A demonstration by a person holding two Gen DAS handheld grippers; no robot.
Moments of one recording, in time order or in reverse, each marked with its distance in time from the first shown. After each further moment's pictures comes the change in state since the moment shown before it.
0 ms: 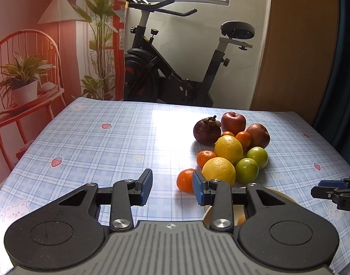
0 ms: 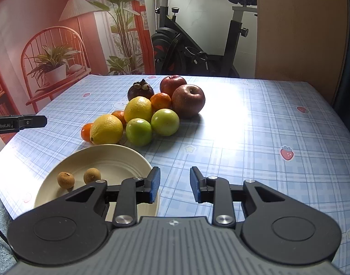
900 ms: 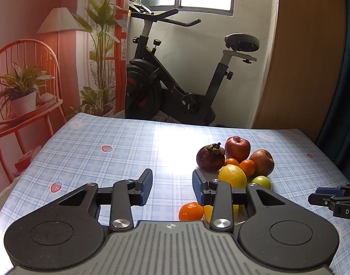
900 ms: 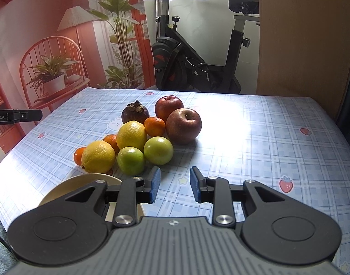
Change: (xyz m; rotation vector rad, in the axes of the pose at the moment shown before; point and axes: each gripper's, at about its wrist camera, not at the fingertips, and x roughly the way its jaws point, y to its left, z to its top) left arm 0.021 0.000 0.037 -0.016 -0.039 0.003; right arm 0.018 -0.007 0.034 -0.019 -0.029 0.020
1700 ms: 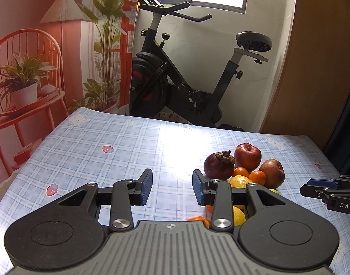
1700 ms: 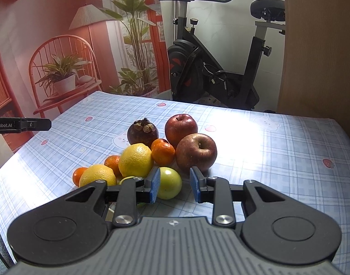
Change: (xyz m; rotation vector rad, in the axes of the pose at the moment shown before) left arm 0.026 0.013 0.019 -0.050 0.030 0.016; right arm 0.043 -0.002 0.044 -0.061 -0.013 0.084
